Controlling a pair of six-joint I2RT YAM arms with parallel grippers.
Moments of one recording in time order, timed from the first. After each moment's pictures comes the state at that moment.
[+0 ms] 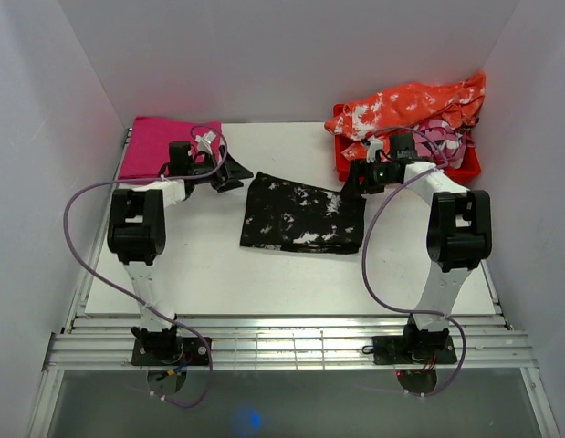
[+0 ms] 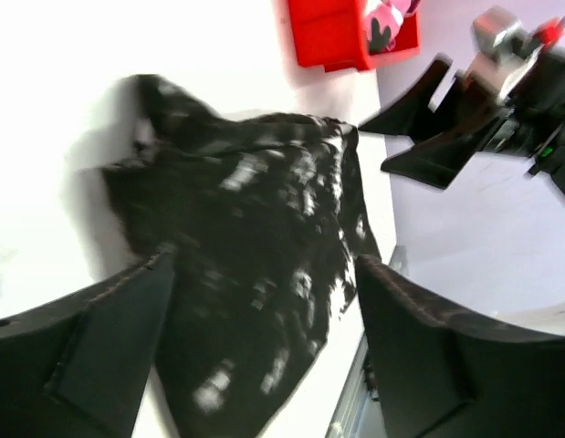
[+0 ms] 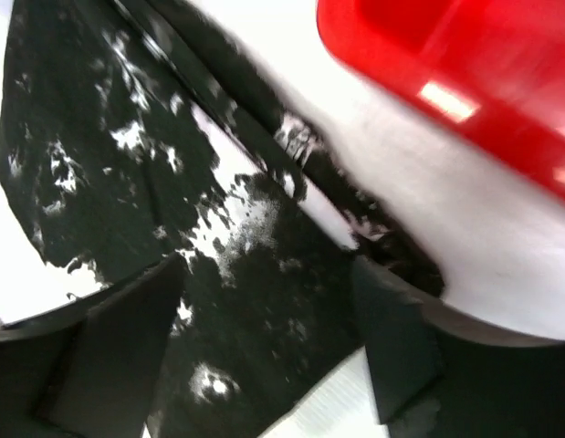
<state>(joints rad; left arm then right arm) -0.05 2.13 1.31 0.31 1.00 -0.71 0.09 1.94 1.37 -0.43 -0.70 -0.09</state>
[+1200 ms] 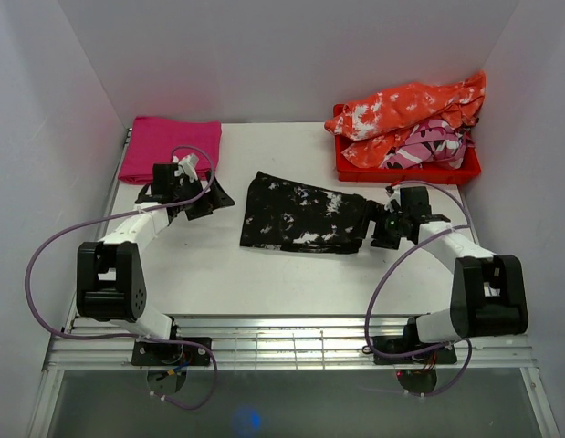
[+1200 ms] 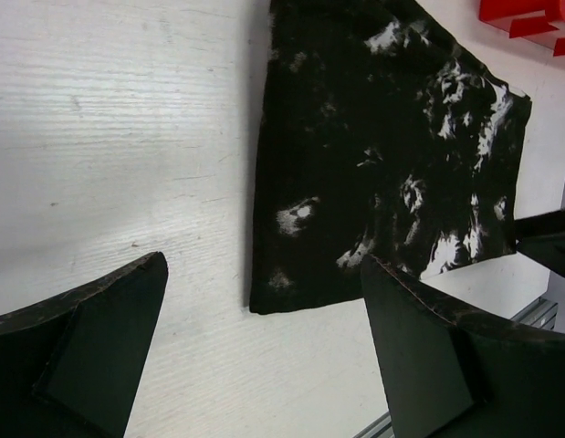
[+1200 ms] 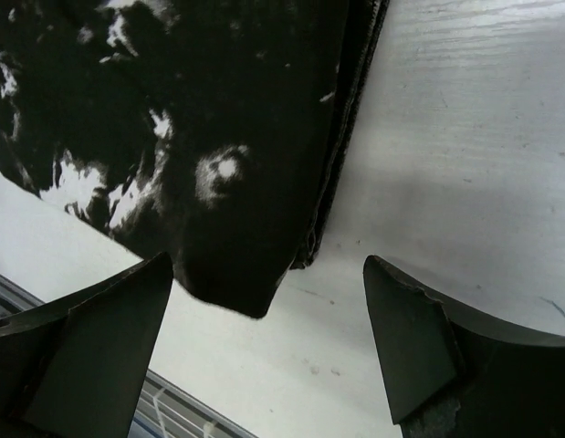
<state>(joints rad) -0.04 1.53 0.96 -0.21 0.50 -0.40 0.10 1.37 0.72 -0.31 -0.46 0.33</state>
